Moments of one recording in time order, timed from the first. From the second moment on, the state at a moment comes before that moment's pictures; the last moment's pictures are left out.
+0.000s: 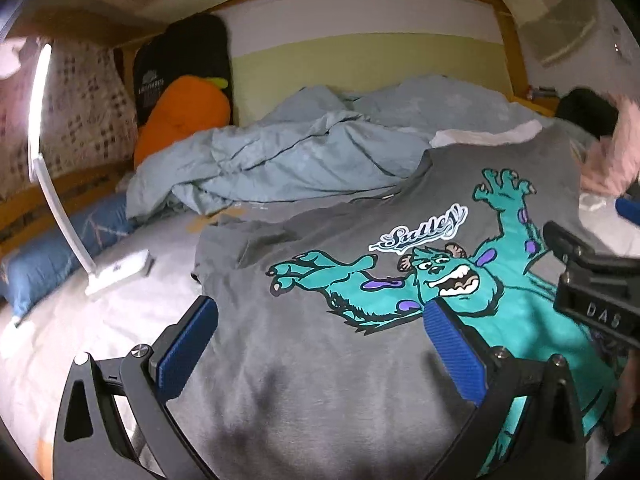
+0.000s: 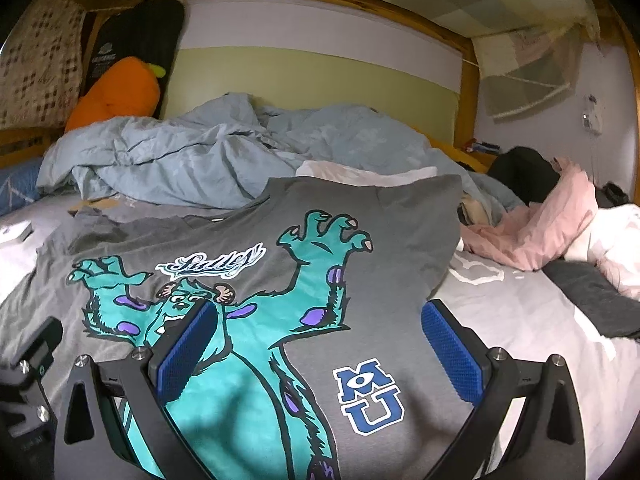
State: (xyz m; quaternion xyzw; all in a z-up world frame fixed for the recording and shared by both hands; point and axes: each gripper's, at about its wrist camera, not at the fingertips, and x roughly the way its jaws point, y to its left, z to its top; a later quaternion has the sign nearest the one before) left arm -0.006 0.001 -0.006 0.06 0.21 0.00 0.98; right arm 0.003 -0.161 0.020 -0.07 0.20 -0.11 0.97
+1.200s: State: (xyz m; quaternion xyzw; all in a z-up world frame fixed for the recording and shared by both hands) left arm -0.068 0.062 0.098 0.01 0.04 -0.02 1.00; right arm -0.063 -0.166 0.083 -0.08 0.08 -0.04 0.99
